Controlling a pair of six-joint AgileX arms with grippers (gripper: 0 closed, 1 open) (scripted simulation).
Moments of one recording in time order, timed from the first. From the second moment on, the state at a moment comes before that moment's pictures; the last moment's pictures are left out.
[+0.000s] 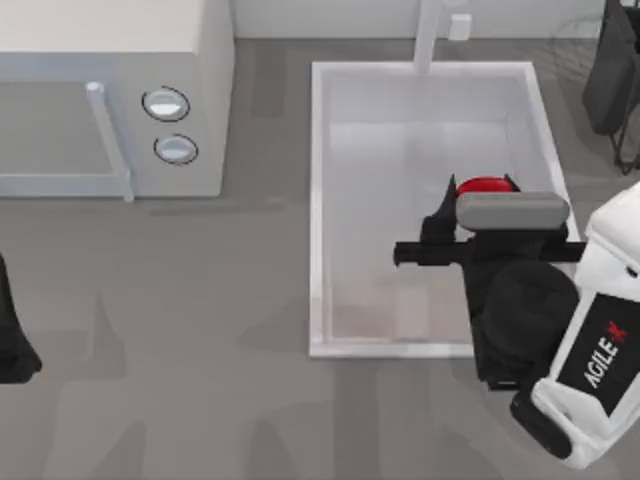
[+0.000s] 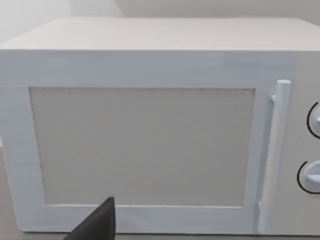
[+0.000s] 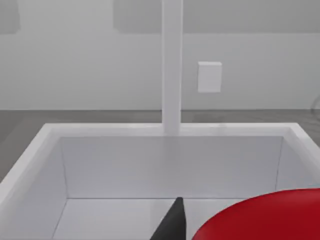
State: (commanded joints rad) left arm 0.00 0.00 0.00 0.00 0.00 0.00; right arm 0.65 2.23 0.61 1.61 0.68 0.02
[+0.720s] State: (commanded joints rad) left arm 0.00 0.00 0.00 0.00 0.00 0.00; right arm 0.65 2.23 0.61 1.61 0.68 0.02
